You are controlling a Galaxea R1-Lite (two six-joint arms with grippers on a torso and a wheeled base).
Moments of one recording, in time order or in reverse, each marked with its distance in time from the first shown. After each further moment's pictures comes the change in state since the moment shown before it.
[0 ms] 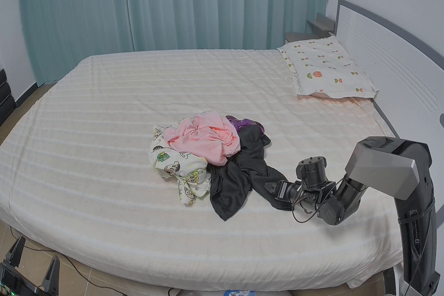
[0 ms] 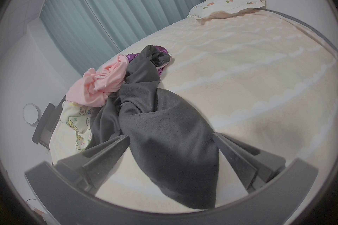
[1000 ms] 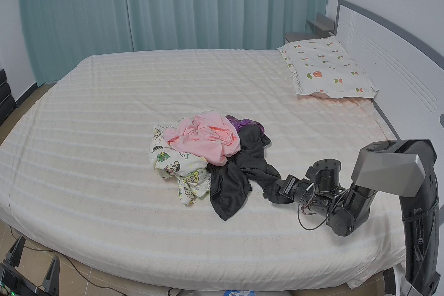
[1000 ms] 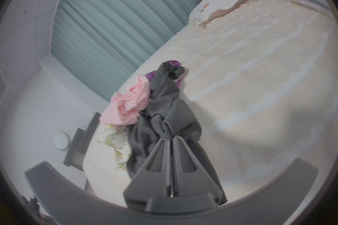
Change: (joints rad) left arm 0.000 0.000 0.000 -0.003 0.000 0.001; right arm -0.008 -0.070 0.246 -0.418 0.145 0.249
